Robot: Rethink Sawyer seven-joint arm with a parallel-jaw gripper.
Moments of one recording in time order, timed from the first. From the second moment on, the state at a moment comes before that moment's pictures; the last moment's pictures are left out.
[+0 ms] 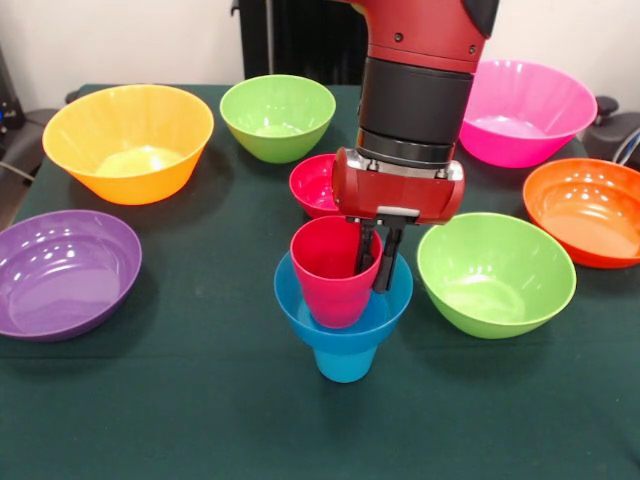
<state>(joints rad) -0.10 -0.43 -0.07 1.32 -0.13 0.26 1.66</state>
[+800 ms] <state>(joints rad) -0.10 -0.43 -0.09 1.32 -0.11 0.22 1.66</state>
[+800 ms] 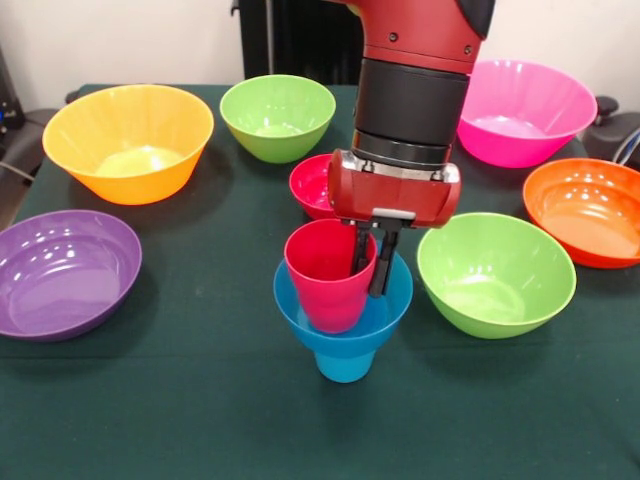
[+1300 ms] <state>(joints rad) -0.10 -0.43 -0.10 1.32 -0.11 0.22 1.66</state>
